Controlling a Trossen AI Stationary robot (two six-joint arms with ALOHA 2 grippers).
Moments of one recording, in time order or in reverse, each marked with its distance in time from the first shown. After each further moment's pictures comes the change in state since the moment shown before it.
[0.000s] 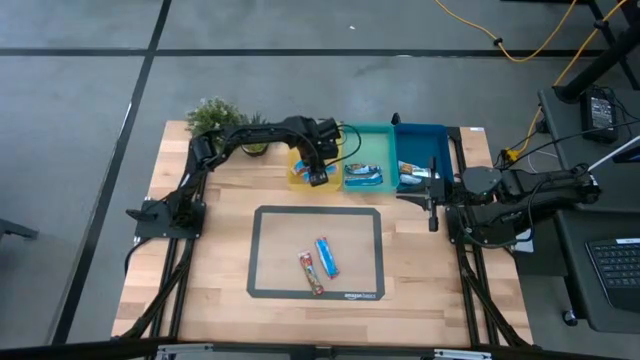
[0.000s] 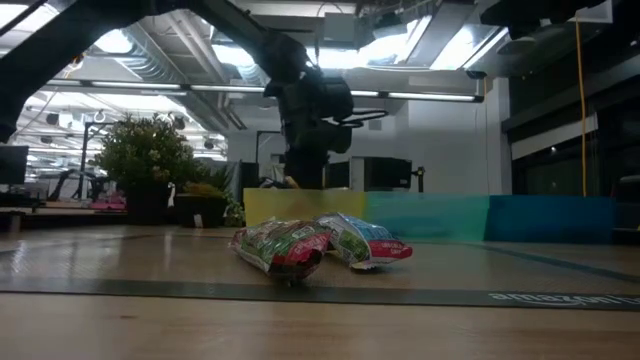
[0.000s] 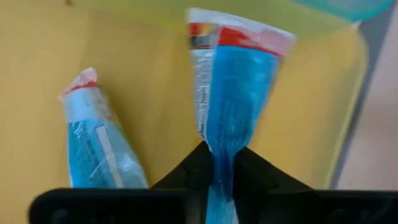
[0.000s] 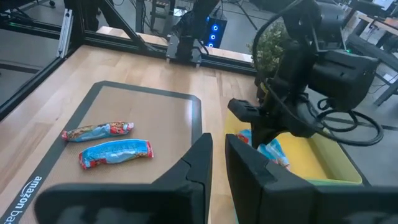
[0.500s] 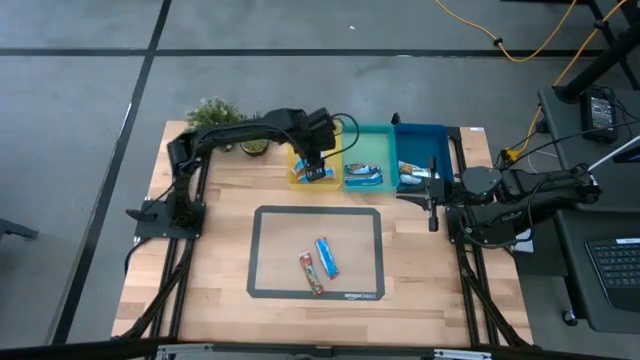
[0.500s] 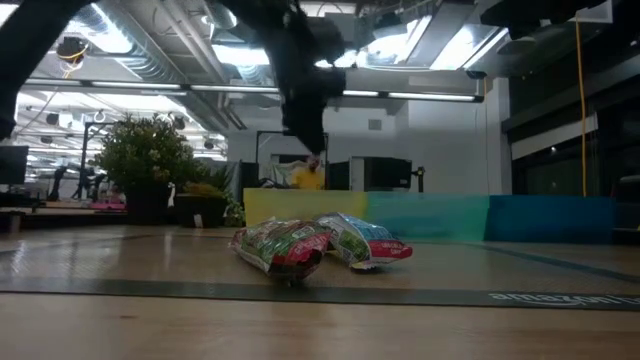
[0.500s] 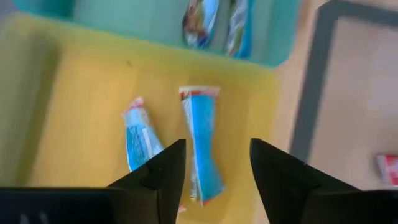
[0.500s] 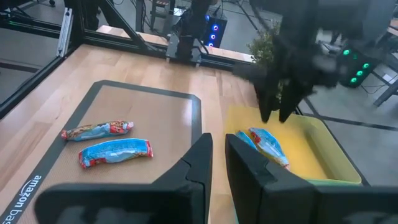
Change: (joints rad) left arm -0.045 -0.198 0.000 -0.028 -0.105 0.005; right arm 0.000 0.000 0.000 -0.002 0.000 -0.004
